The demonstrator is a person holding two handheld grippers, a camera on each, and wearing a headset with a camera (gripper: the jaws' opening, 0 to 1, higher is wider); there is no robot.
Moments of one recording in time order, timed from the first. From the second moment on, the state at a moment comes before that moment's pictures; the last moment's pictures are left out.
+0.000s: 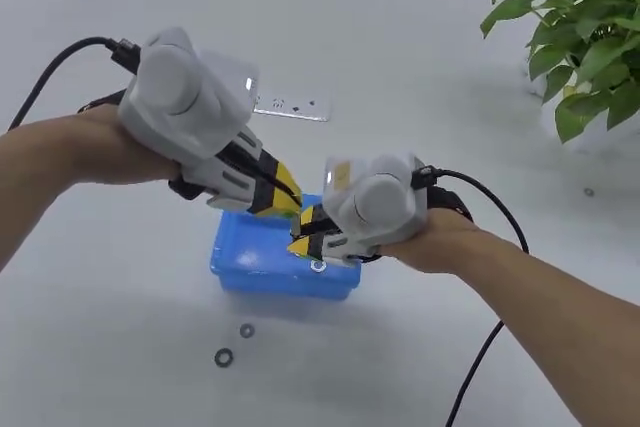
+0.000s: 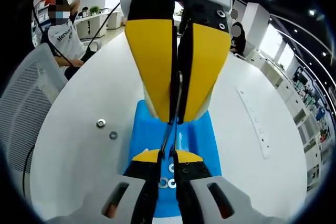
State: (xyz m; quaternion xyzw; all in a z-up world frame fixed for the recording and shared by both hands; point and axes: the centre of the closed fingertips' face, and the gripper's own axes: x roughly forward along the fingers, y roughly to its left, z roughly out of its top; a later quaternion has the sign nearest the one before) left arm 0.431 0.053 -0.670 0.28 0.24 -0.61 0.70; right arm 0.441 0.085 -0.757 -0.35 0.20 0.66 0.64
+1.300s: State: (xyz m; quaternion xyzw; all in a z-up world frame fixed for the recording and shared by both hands) left arm 0.364 0.067 -0.654 0.28 0.25 -0.61 0.70; right arm 0.376 0.102 -0.742 -0.35 0.19 0.67 0.63
